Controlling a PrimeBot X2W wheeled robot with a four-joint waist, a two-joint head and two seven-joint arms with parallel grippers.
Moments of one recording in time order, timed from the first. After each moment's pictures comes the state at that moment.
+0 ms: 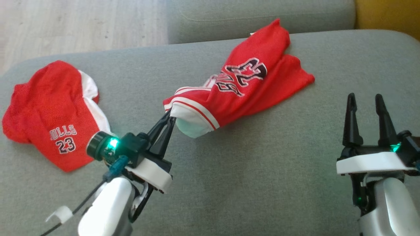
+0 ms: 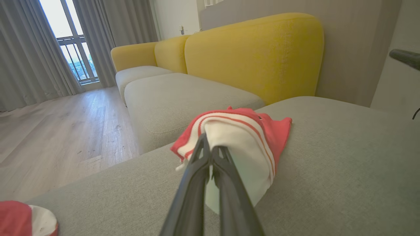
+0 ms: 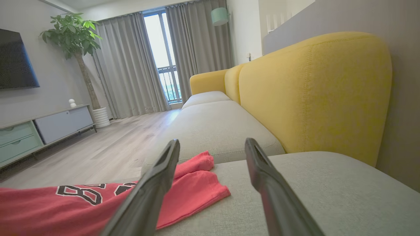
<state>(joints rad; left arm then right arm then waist) -0.34 0.19 -0.47 0.29 -0.21 -0.11 -0.10 -0.17 -0.05 -0.08 0.23 0.18 0.13 -0.25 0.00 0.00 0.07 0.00</state>
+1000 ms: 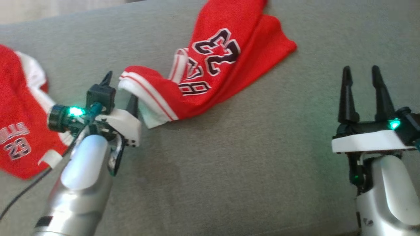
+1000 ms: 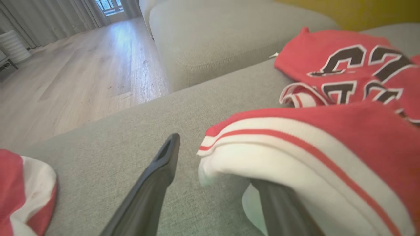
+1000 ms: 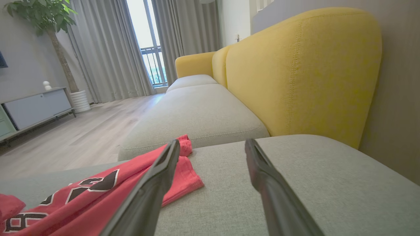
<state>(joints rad) -0.63 0.19 -0.38 0.68 -0.20 0.04 -0.02 -0.27 -0.05 -0.04 0.22 0.18 0.13 -0.25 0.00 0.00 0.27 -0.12</state>
